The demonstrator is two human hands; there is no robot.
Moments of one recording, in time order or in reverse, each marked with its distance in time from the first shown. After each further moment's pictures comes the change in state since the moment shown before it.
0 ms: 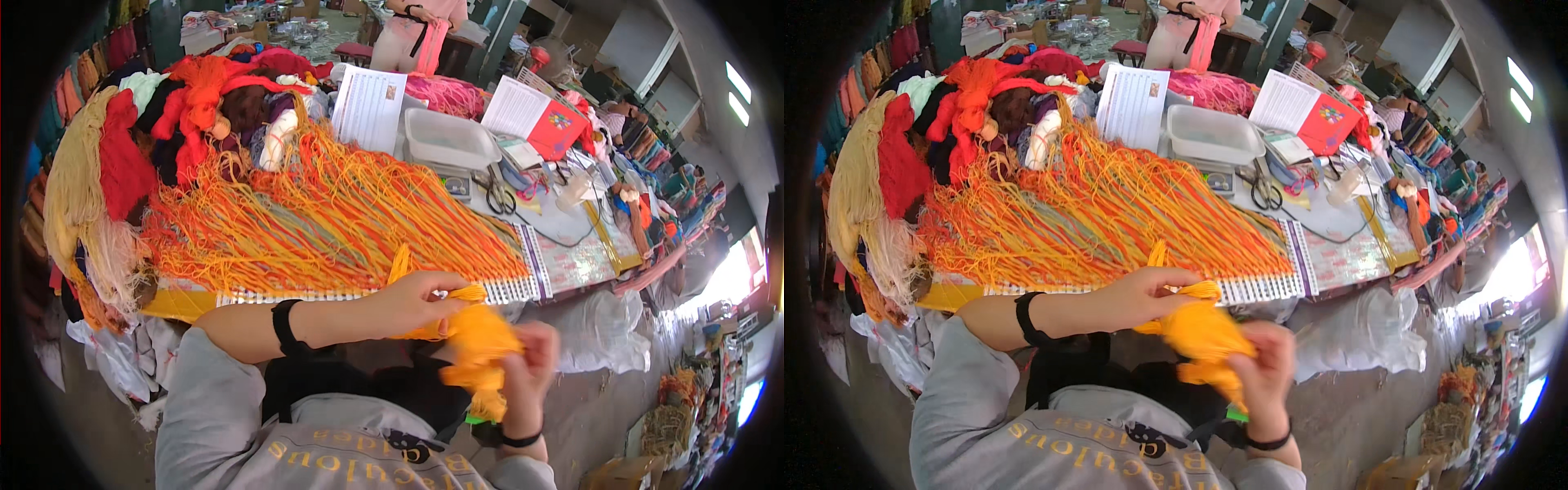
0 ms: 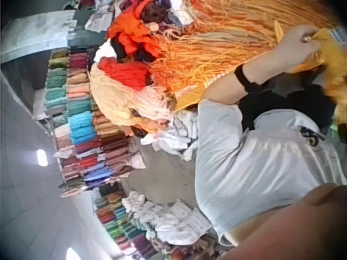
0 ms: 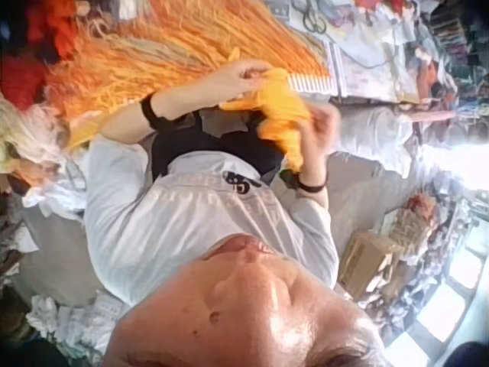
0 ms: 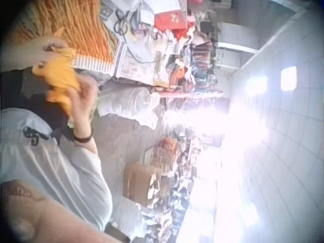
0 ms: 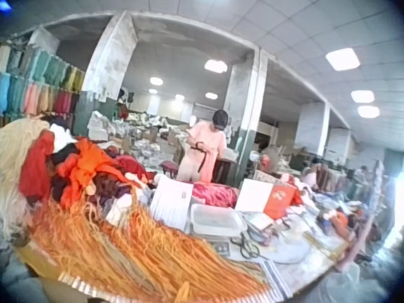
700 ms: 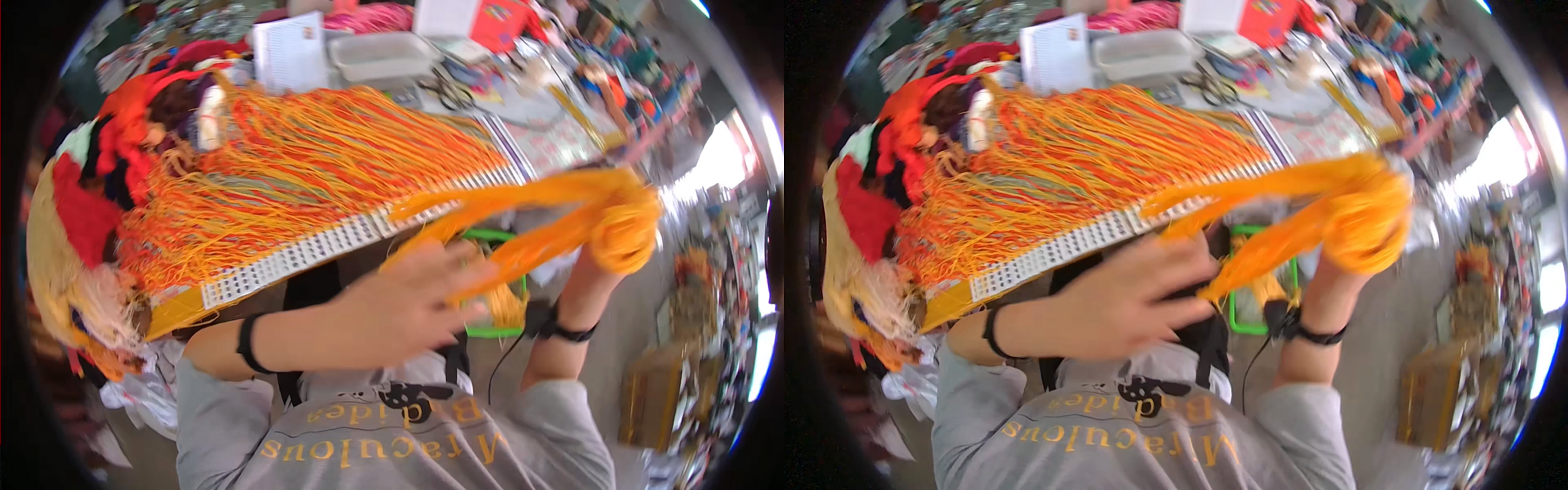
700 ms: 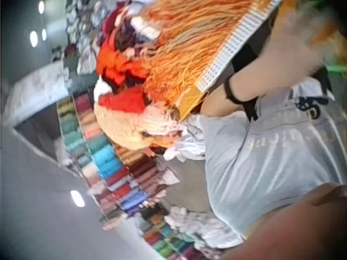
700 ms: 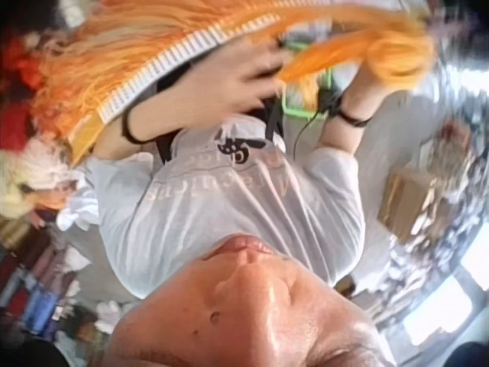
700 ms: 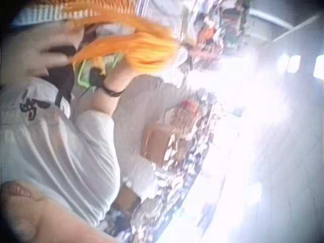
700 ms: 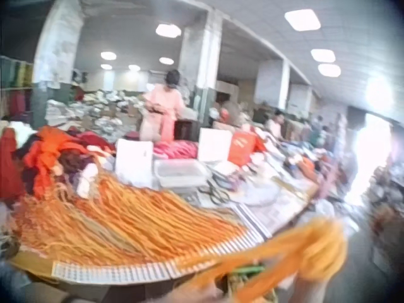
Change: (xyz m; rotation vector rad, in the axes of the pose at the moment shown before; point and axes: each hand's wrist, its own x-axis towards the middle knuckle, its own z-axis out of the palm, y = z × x) left_hand -0.060 0.008 0.060 1.008 -0.307 0.713; right_hand 0.014 -0.012 -0.089 -0.178 0.560 -0.556
